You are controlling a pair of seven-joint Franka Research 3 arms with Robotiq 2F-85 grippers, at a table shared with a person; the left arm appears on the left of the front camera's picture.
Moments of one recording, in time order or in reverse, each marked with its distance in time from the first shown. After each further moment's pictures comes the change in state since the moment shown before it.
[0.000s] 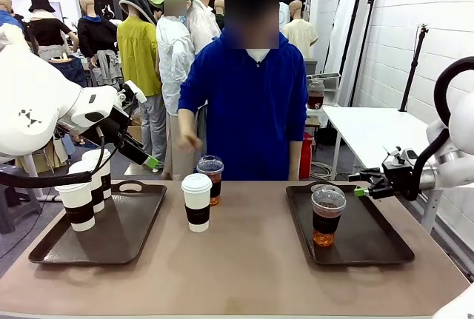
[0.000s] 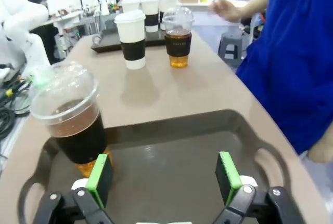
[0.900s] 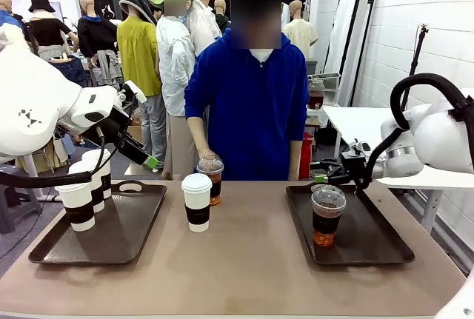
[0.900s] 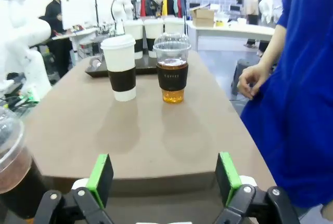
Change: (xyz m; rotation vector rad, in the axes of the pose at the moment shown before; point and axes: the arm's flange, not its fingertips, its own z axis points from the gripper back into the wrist) left arm 0.000 0.000 0.000 0.000 0.000 0.000; right arm 0.009 -0.068 -0.112 0.103 -0.117 0.024
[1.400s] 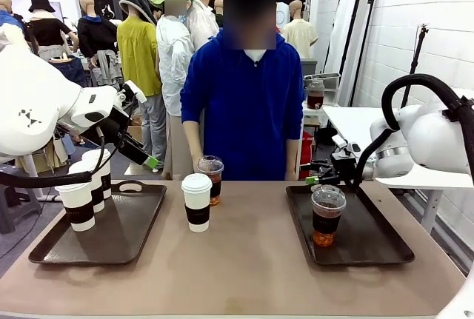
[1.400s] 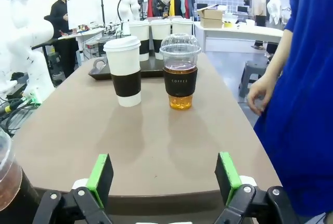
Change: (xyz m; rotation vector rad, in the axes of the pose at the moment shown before) left arm 0.000 0.000 0.000 0.000 0.000 0.000; right arm 0.000 0.000 -0.027 0.027 -0.002 -0.004
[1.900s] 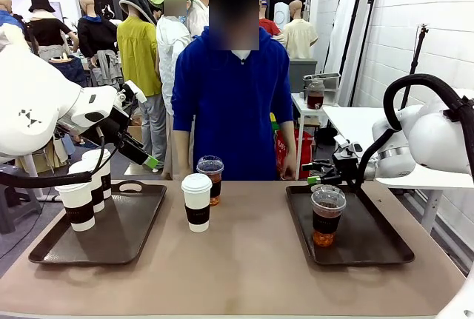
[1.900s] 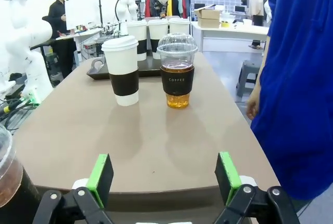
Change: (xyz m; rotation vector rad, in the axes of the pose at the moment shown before) left arm 0.000 0.000 0.000 0.000 0.000 0.000; right arm -0.001 0.000 0.004 -0.013 -0.004 -0.003
